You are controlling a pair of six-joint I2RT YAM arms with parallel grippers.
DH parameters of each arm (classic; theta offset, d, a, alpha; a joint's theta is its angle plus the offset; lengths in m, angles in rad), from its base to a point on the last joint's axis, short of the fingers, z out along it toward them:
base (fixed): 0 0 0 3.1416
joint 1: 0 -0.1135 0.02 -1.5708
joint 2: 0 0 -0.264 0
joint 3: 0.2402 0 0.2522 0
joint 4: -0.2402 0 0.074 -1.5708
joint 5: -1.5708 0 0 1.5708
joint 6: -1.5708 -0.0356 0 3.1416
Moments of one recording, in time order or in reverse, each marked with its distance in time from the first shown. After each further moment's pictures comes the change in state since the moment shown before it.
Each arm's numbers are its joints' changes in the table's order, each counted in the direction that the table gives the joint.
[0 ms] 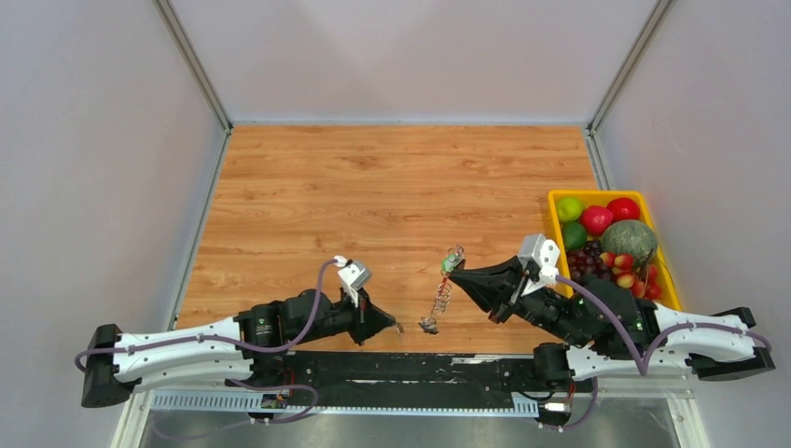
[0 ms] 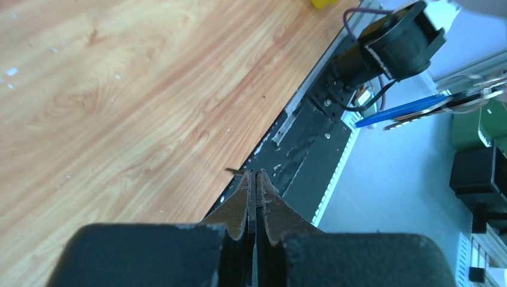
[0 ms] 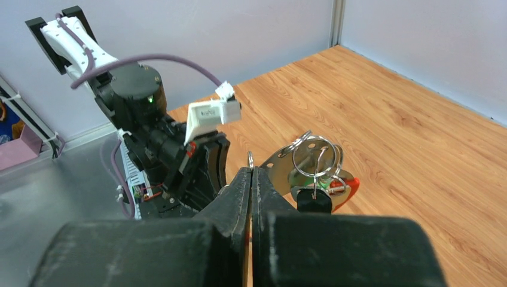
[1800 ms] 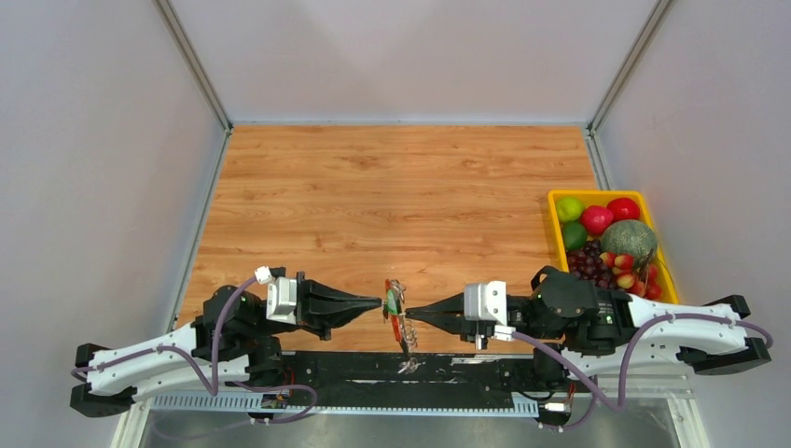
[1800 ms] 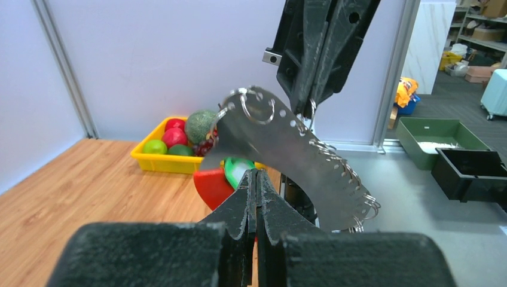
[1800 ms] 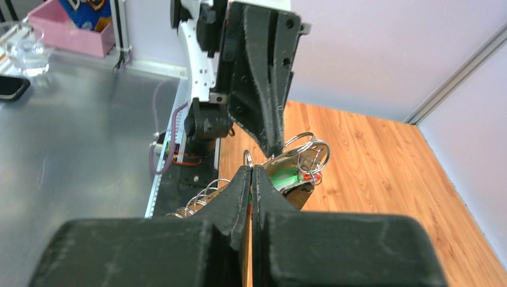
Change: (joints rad) left arm 0.000 0.274 0.156 0.256 -0.266 -0.601; right arm 0.000 -0.256 0.166 0.000 0.494 0.349
